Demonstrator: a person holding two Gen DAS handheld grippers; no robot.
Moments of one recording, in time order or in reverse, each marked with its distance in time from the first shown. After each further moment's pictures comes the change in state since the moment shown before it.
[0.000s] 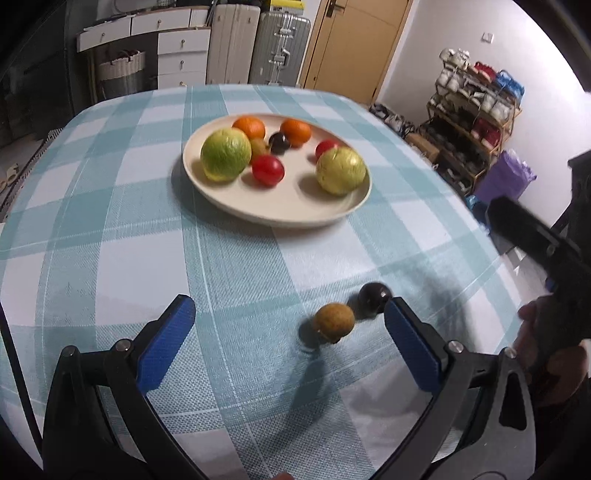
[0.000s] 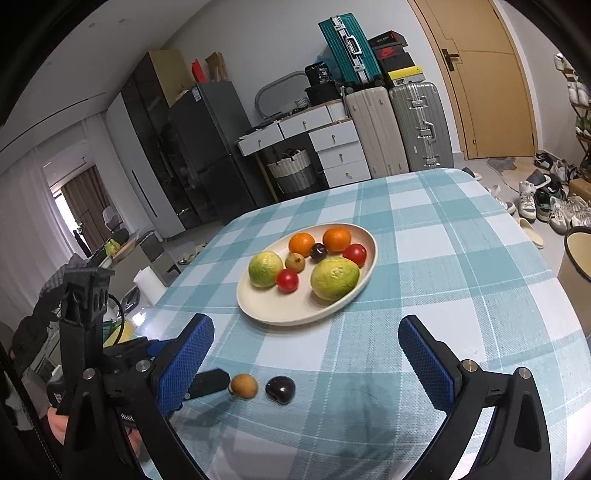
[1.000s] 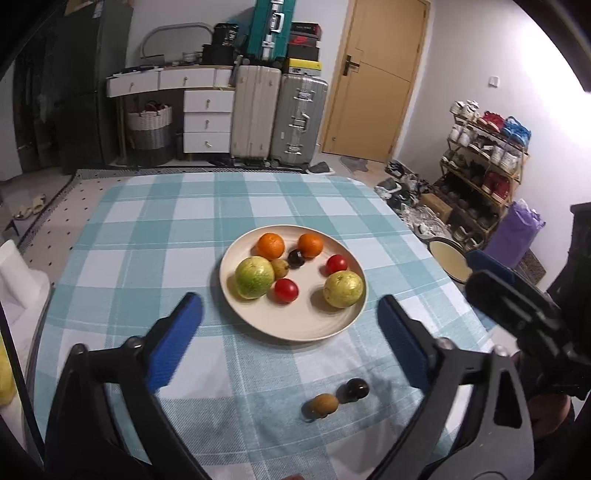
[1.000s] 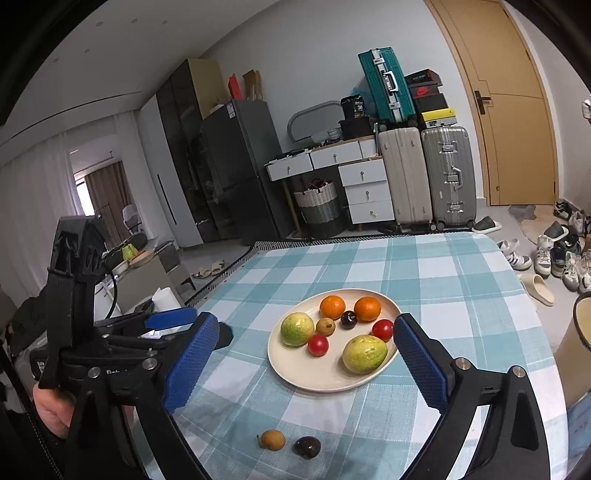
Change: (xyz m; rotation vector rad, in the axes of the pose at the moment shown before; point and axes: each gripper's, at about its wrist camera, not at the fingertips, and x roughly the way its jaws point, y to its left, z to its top) left arm -0.097 -0.005 0.070 -0.045 -0.251 0.079; right arm -0.024 0.042 0.058 -0.120 -0.123 0.060
